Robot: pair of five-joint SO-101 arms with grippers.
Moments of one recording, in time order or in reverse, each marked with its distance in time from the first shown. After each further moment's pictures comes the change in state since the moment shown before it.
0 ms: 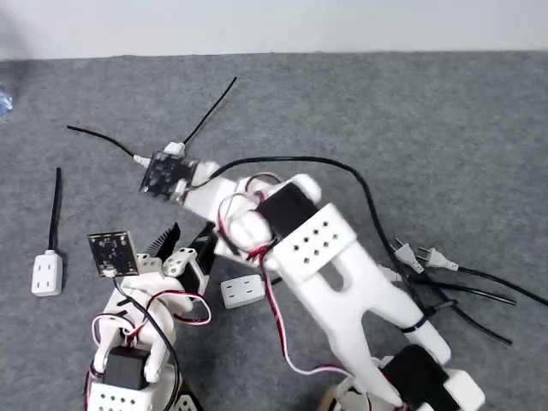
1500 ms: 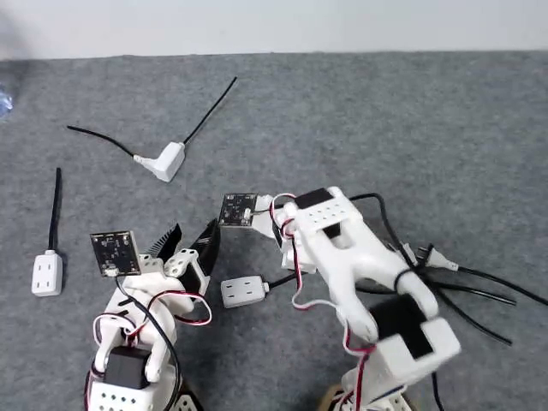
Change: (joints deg) left arm 0.0 0.0 0.6 0.0 -0.1; right arm 15.9 18.9 25.2 -24.4 24.5
